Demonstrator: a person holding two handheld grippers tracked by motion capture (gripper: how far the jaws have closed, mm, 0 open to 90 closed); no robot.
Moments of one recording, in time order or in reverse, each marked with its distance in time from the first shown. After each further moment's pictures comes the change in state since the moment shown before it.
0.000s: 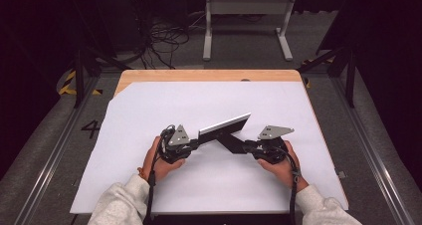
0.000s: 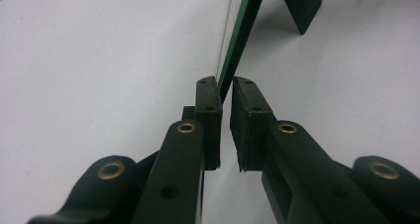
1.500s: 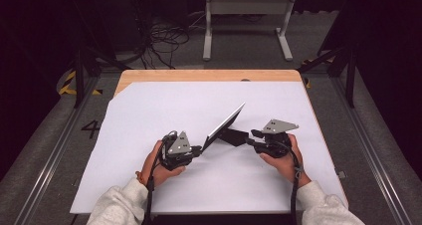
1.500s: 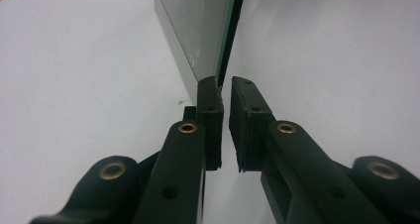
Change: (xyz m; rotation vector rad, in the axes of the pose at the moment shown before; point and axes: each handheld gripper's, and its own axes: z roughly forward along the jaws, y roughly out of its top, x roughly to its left) left arm -0.016 0.000 -0.009 0.004 -0.056 0.099; right arm -0.009 0.010 -0.008 -0.048 -0.099 -0.022
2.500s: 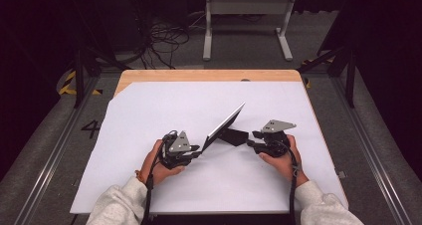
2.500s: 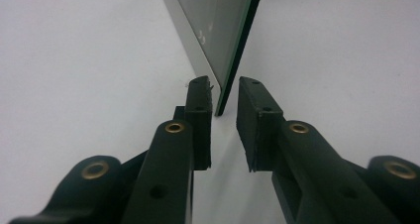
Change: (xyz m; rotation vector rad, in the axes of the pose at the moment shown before) left arm 0.008 -0.007 0.010 0.031 -0.019 -0.021; right arm -0.009 -0.011 0.015 0.049 -0.002 0.056
